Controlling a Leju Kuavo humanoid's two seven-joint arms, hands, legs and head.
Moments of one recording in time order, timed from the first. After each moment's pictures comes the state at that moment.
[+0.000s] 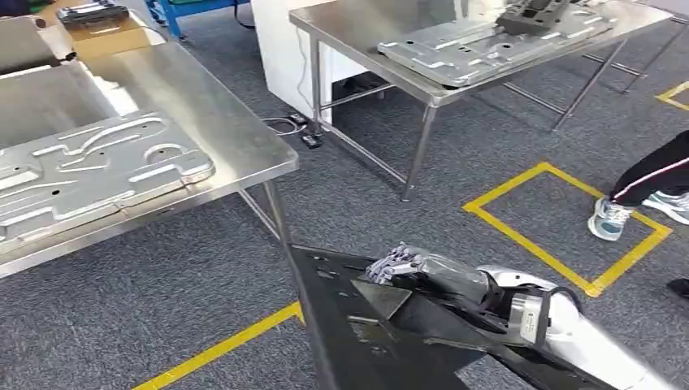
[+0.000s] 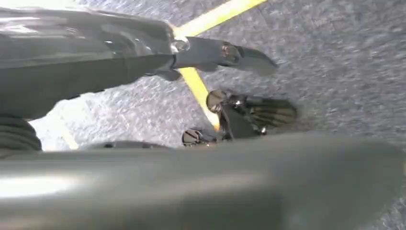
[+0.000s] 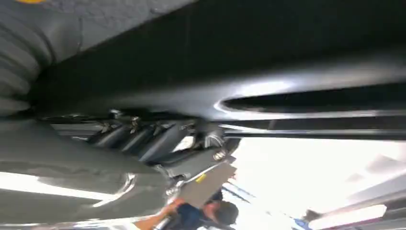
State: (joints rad) left arm -0.09 -0.10 1.30 -0.23 -1.00 -0.20 -0.19; right arm -0.31 -0.40 0.53 -1.78 -0.02 0.56 -0.61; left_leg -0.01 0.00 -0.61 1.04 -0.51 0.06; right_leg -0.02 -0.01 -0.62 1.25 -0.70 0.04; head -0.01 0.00
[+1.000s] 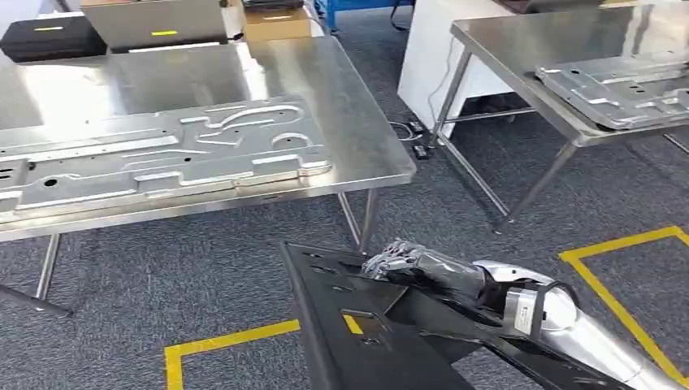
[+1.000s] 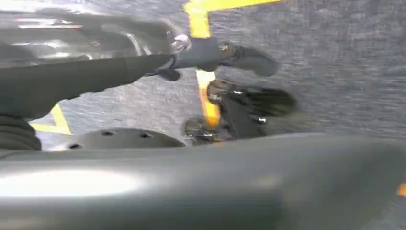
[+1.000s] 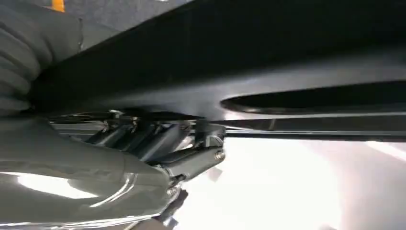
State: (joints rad) left arm -0.09 -0.11 1.31 -0.23 -0.97 -0.22 -0.19; right arm -0.33 -0.39 0.53 -1.78 -0.03 0.57 -0.59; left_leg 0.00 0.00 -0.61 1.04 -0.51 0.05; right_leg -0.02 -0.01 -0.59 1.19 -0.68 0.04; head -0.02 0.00
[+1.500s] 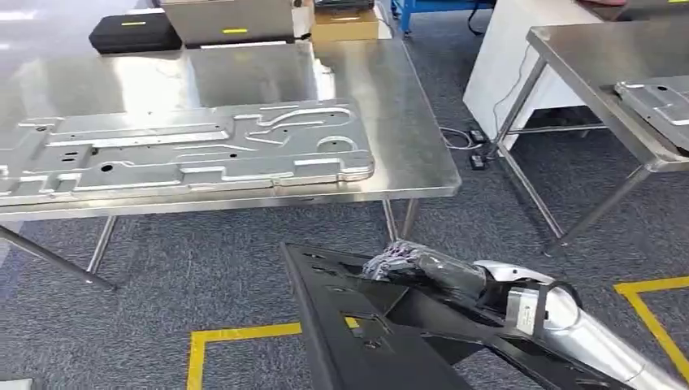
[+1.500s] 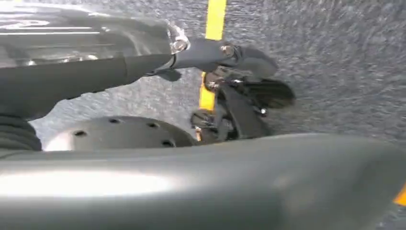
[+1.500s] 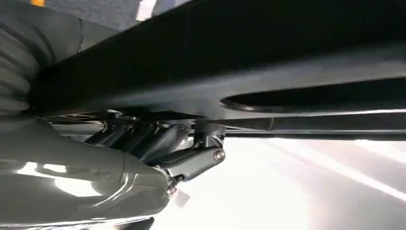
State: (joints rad) left arm -0.09 -0.12 1.32 -0.23 -0.95 -0.23 -0.20; right arm -0.33 -0.39 0.53 -1.78 -0.03 0.58 -0.59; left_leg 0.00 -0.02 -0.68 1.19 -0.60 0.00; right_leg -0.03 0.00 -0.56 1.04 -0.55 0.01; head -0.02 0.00
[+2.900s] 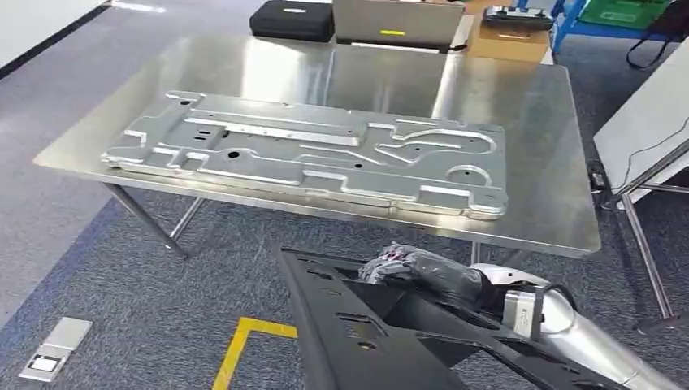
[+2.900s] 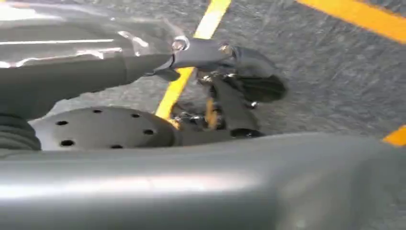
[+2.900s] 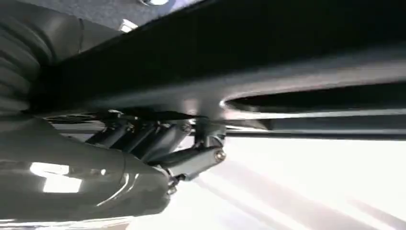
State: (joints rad) left arm -0.09 -0.12 1.36 -0.23 -0.92 -0.24 -0.21; right arm -0.31 -0.39 0.53 -1.79 -0.04 0.57 -0.60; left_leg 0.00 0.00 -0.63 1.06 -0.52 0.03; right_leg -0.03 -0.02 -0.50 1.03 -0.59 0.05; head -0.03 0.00
